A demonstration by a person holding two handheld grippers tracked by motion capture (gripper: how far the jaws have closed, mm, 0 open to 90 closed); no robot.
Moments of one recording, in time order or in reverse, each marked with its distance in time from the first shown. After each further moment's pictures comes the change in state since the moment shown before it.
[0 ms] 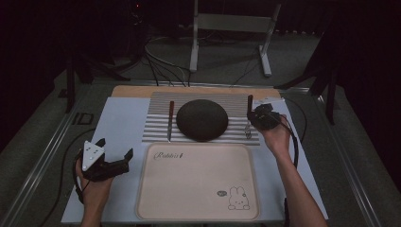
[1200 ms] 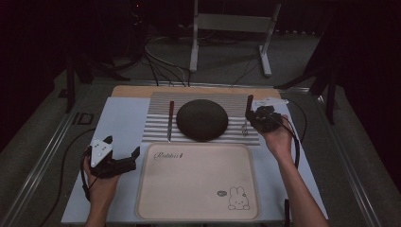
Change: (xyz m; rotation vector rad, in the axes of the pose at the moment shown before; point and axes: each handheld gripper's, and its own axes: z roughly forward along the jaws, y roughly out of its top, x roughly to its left) left arm -0.017 0.012 0.011 0.004 -0.028 0.014; right arm 0.013 0.004 -0.027 -0.072 0.038 -0.033
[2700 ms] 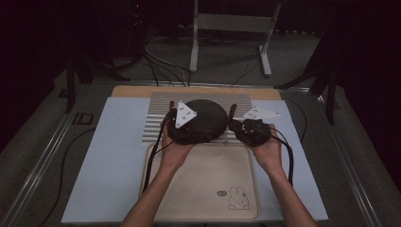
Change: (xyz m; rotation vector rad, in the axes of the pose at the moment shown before) left arm -0.153 0.110 0.104 -0.060 -0.333 0.099; right arm 0.063 0.001 -0.032 -0.112 0.188 -0.060
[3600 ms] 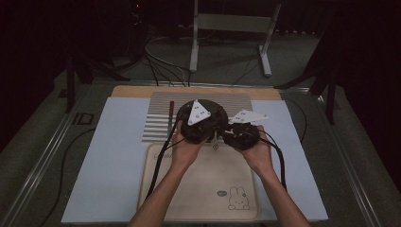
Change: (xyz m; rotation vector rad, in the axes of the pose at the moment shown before) left arm -0.013 0.005 0.021 0.025 -0.142 0.023; right arm 0.026 0.006 0.011 -0.003 0.075 -0.036
